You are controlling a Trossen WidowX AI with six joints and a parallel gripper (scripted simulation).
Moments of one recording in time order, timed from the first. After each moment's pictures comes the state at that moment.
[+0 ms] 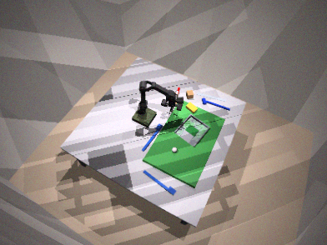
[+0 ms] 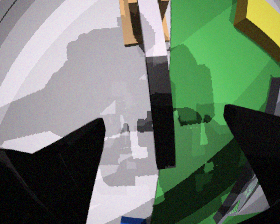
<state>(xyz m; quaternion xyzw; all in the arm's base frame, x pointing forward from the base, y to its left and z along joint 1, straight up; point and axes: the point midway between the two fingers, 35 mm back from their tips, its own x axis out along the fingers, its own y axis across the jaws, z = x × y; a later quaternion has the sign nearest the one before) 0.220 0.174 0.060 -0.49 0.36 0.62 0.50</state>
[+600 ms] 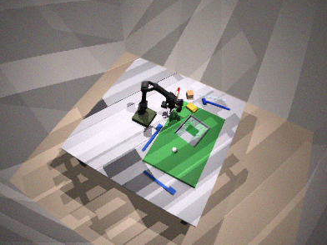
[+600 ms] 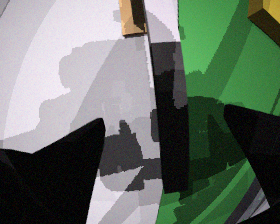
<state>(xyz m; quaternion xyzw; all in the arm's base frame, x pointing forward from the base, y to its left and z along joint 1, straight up) 0.220 0.174 0.032 -0.49 0.36 0.62 0.49</state>
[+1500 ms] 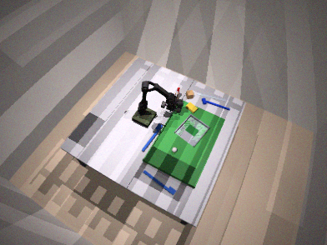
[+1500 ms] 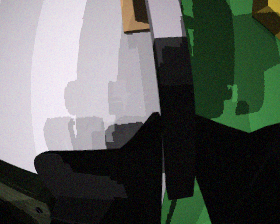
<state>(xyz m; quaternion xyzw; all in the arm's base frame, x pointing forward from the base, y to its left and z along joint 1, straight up) 0.219 0.173 0.026 -0.49 0.37 0.62 0.49</state>
